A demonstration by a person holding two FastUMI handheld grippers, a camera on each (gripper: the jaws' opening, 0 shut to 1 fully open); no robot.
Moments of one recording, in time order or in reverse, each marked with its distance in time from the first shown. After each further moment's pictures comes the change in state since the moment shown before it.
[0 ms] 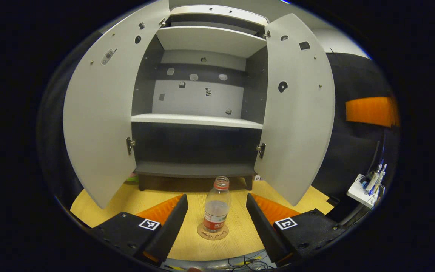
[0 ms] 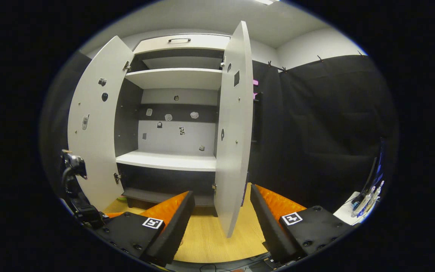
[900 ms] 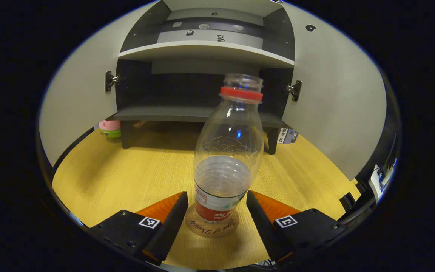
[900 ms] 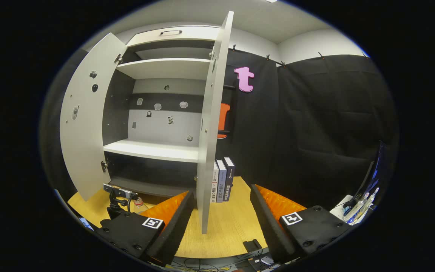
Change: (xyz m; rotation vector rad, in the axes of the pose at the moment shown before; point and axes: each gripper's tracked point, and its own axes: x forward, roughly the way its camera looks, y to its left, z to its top) left arm 0.110 0.014 -0.142 -0.053 0.256 0.117; right arm 0.017 -0.063 -0.013 -0.049 0.075 -0.019
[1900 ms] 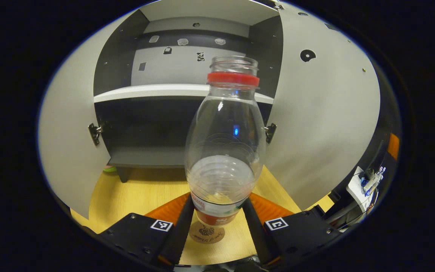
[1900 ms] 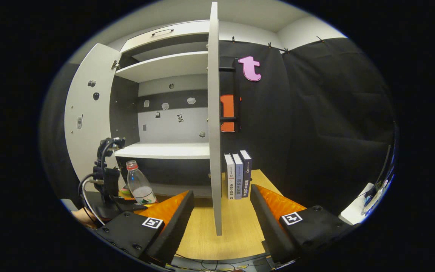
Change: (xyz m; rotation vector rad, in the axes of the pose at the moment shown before) left arm -0.061 -0.025 0.146 0.074 0.005 -0.173; right arm 0.029 0.014 -0.017 0.134 0.052 0.148
